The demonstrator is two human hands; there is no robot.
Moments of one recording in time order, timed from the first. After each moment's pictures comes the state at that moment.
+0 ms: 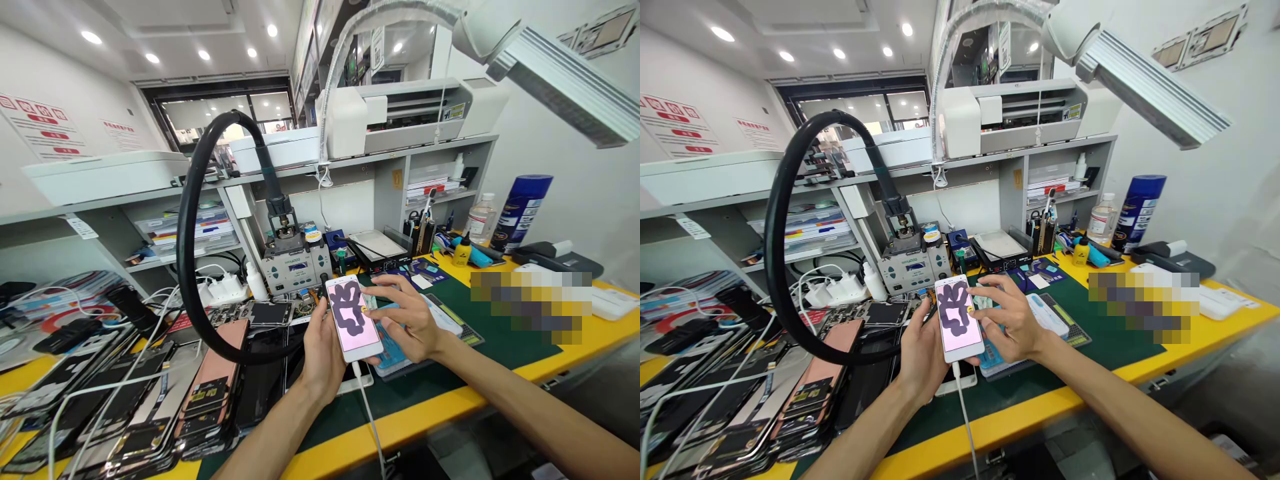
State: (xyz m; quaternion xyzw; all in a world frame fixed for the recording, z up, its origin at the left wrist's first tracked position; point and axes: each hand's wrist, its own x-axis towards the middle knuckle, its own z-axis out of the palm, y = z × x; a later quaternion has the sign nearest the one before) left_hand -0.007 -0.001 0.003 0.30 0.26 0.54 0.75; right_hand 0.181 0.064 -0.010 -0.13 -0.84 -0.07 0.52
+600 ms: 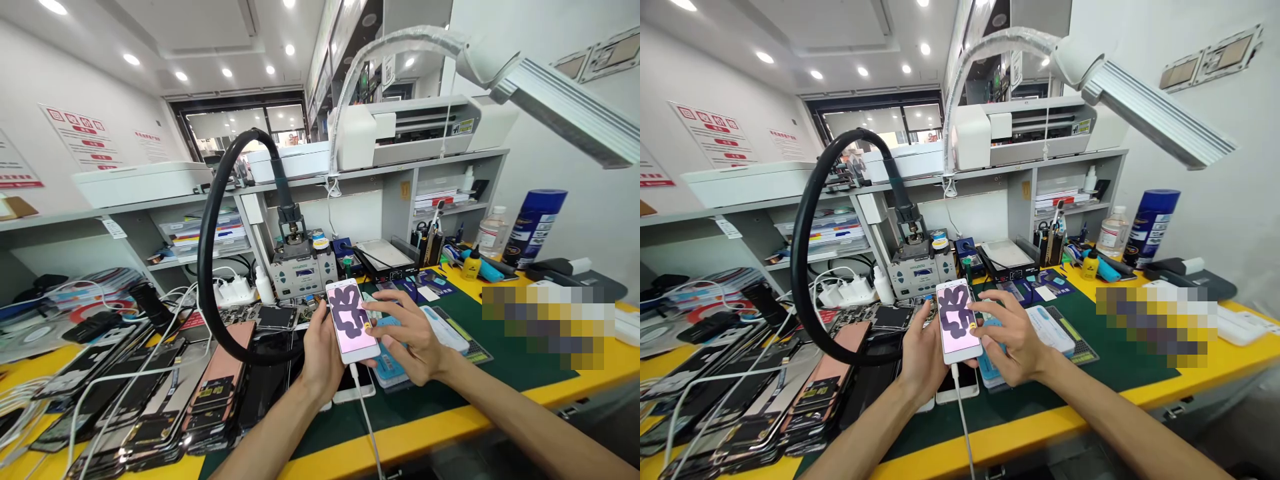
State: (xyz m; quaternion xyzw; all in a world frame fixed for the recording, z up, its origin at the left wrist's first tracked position) left_hand -0.010 0.004 0.004 0.31 0.25 0.56 0.73; right_hand 0.178 0.054 -0.010 -0.11 -0.86 -0.05 0.50
